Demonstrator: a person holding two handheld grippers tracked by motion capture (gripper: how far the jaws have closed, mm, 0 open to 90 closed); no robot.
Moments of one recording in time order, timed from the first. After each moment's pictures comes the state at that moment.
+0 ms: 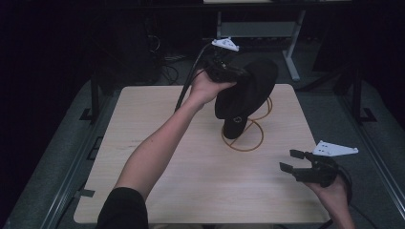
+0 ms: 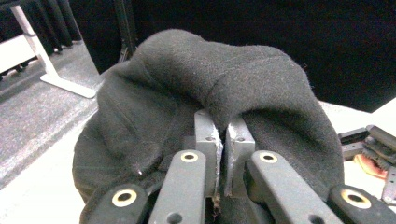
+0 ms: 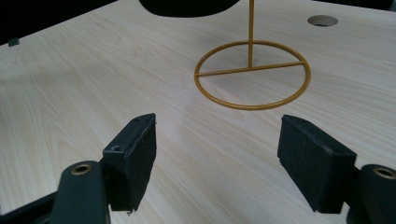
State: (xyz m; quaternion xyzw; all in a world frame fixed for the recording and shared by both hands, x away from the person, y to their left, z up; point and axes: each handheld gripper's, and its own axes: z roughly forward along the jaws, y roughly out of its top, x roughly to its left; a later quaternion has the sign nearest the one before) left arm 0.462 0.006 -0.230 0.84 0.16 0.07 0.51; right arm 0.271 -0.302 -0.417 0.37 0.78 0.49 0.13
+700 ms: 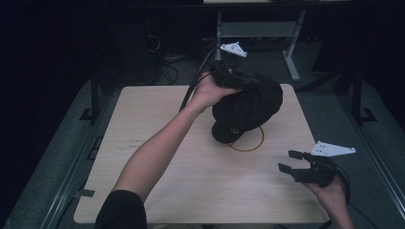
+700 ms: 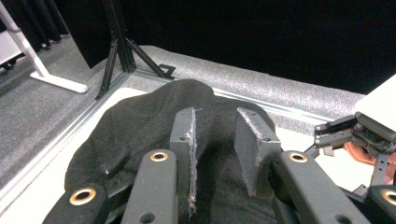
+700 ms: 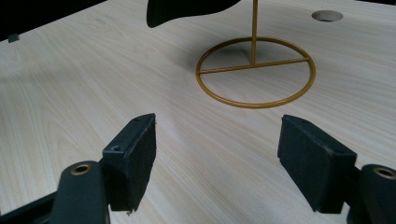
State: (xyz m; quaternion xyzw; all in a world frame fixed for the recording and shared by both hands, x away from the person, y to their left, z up) left arm 0.449 0.001 -0.229 0.86 0.14 0.07 0.49; right arm 0.273 -0.299 -0.421 0.37 0.78 0.48 0.12
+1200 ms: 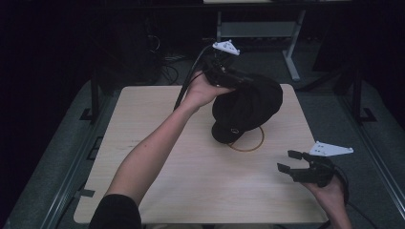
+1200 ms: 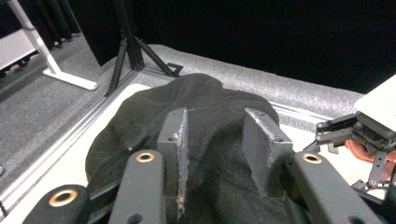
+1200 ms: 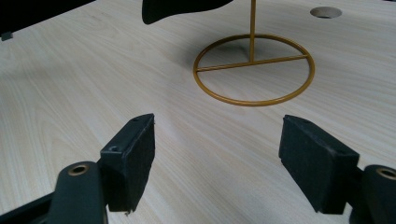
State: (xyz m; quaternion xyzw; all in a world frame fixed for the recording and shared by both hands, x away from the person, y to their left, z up) left arm 0.448 0.018 -0.223 0.85 0.16 0.08 0.49; right arm 0.274 -0.297 -0.424 0.38 0.78 0.48 0.12
